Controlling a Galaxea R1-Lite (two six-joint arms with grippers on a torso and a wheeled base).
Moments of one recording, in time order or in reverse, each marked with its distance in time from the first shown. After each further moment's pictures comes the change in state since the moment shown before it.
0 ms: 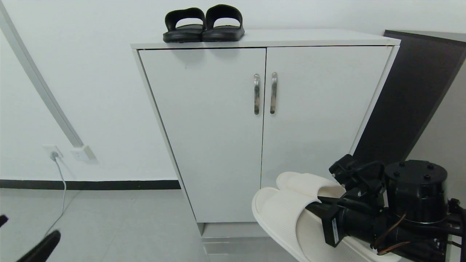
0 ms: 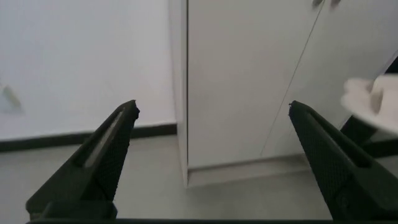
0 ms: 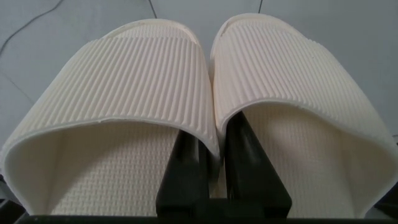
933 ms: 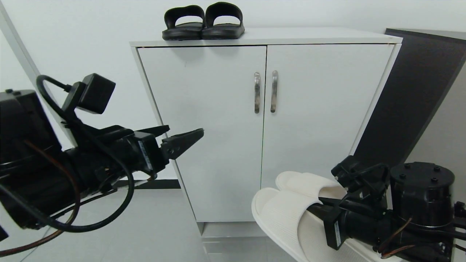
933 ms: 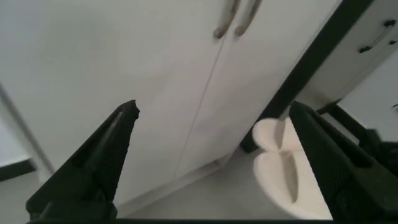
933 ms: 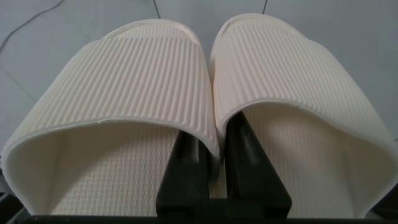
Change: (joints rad) left arm -0.430 0.783 -0.442 -0.363 0.001 -0.130; right arm 0.008 -0.012 0.025 -0.025 0.004 -0.020
